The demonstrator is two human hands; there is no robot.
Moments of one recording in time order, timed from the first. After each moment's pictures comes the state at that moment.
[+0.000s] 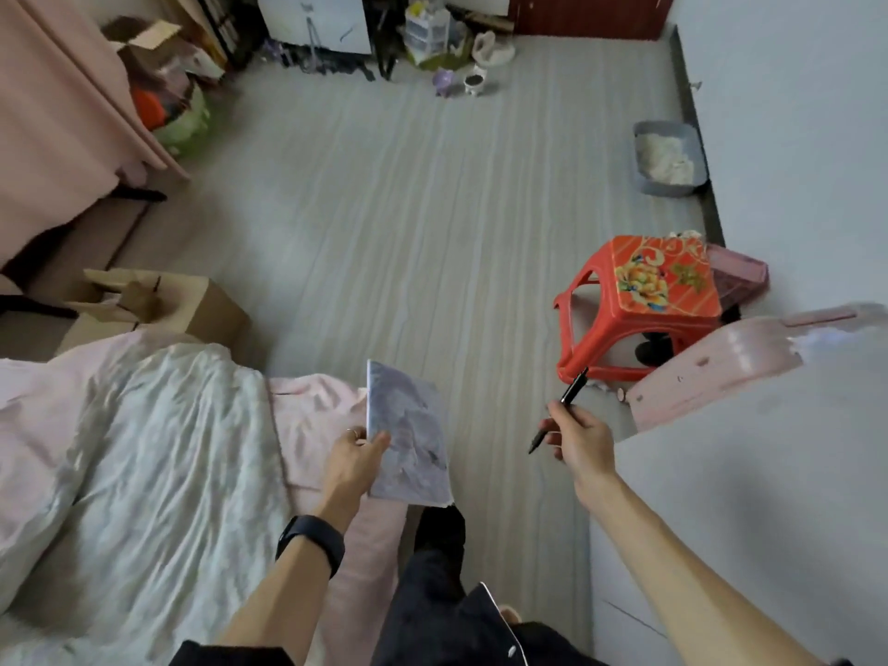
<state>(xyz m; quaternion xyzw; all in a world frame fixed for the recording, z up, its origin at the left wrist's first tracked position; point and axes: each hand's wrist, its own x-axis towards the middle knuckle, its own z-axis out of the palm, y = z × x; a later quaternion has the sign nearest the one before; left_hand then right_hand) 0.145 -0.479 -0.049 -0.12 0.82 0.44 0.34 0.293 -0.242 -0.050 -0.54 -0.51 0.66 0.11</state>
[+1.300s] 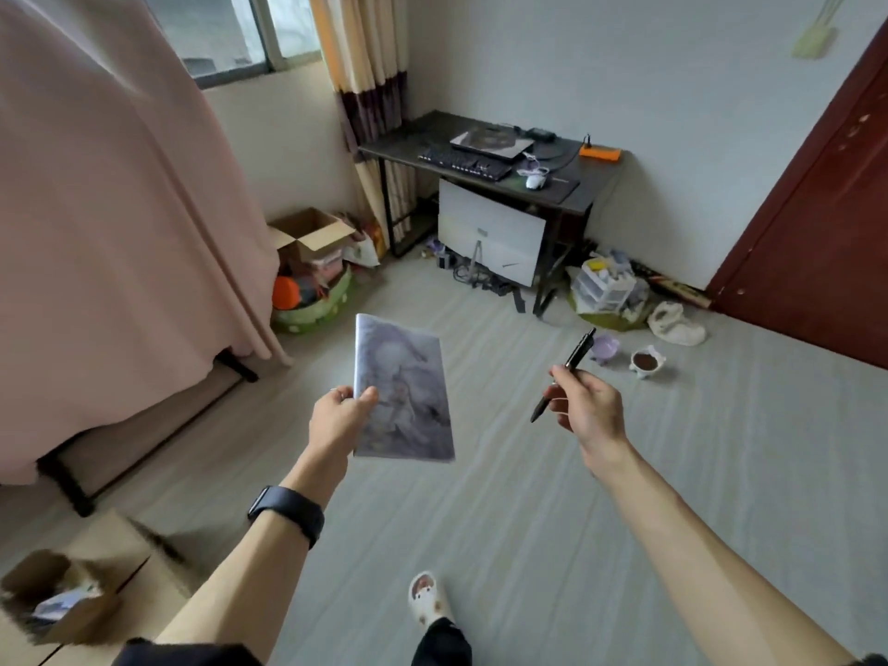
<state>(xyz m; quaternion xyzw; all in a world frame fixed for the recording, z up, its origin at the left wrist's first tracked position) -0.871 -0.172 0.061 -0.21 0.77 0.60 0.06 -0.820 0.113 0.082 -0.28 -0.65 0.70 0.09</state>
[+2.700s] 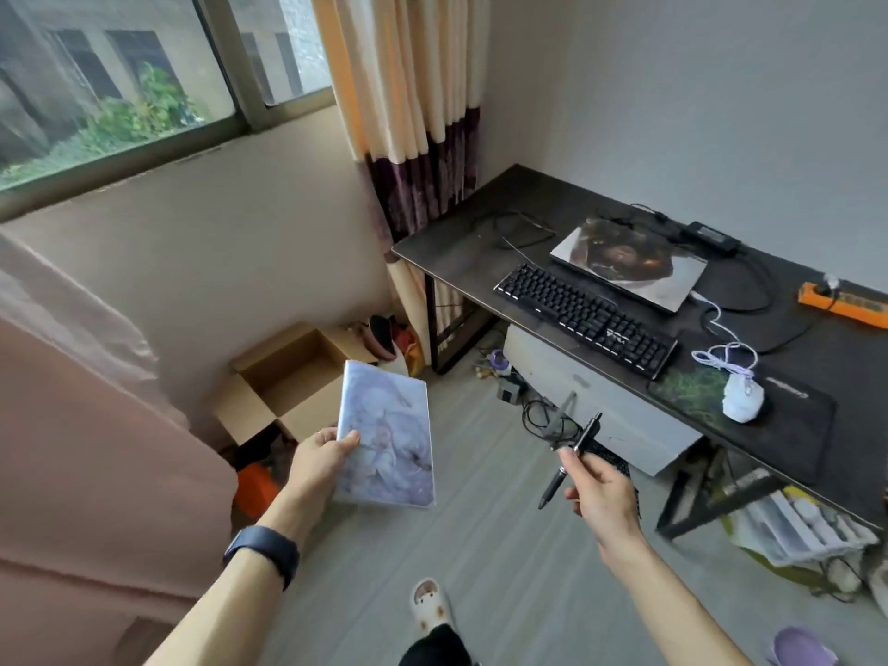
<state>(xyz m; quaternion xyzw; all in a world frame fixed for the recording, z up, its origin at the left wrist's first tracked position) -1.909 -0.214 0.017 -0.31 0.73 0.60 0.11 -1.854 0.110 -0.024 -0.28 -0.71 0.65 -0.02</state>
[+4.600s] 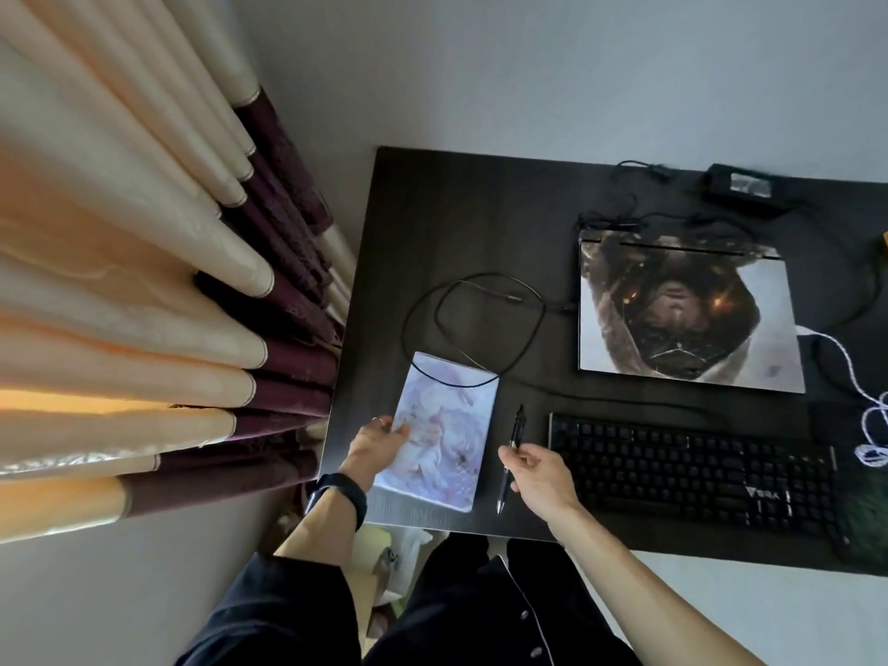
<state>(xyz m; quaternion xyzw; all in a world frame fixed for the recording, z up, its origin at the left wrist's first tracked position) -2.744 -0.087 -0.159 -0.04 0.85 0.23 0.47 -2.555 0.074 -0.118 -0.54 -0.63 0.55 -0.13</state>
